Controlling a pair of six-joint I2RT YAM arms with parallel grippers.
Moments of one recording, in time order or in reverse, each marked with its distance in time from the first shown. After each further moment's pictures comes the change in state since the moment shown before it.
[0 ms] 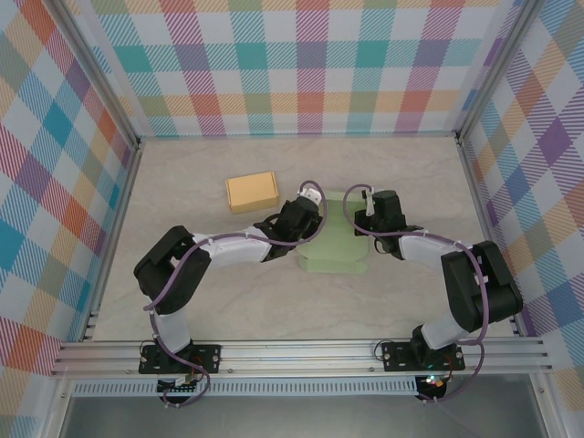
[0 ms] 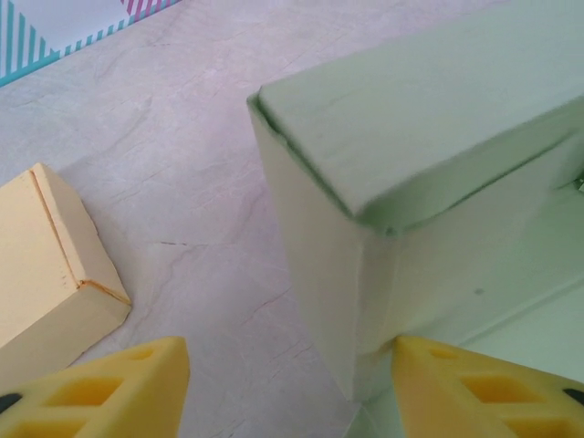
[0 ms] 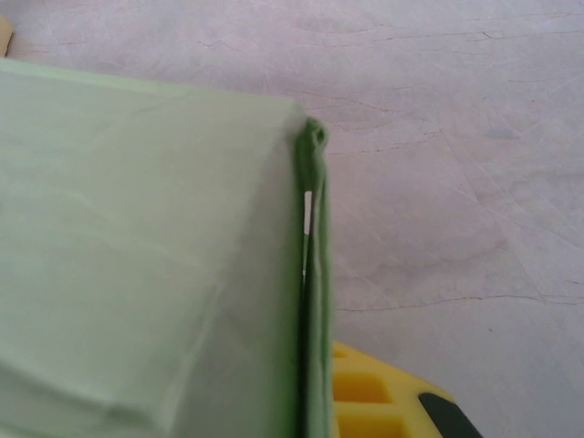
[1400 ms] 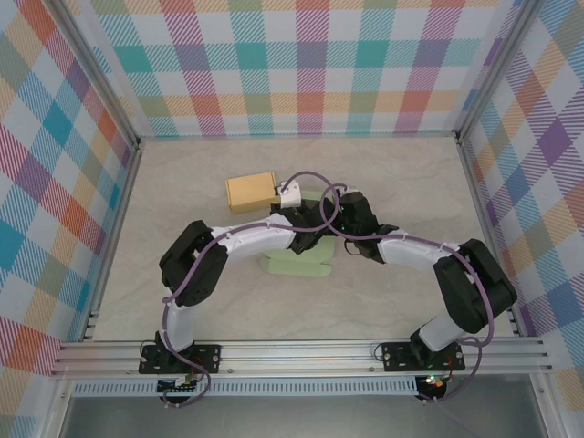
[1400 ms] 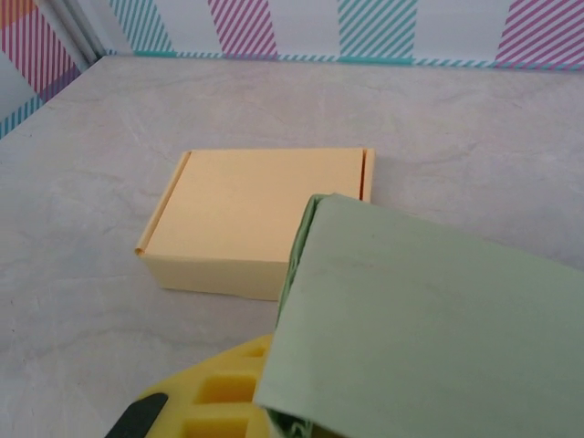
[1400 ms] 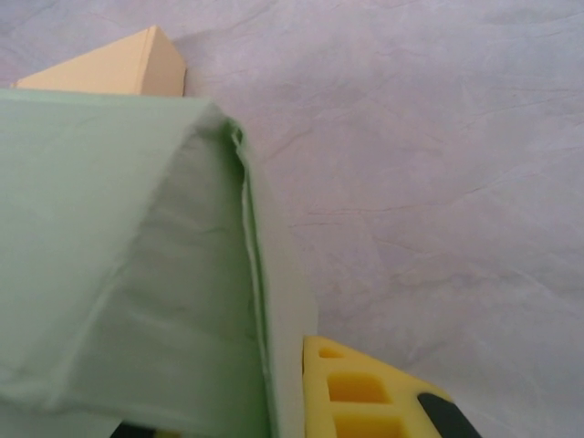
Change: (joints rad) left arm -0.048 0.155 0.336 -0.689 -0.671 -0.864; right arm 0.243 0.016 0.091 -0.016 0.089 0.297
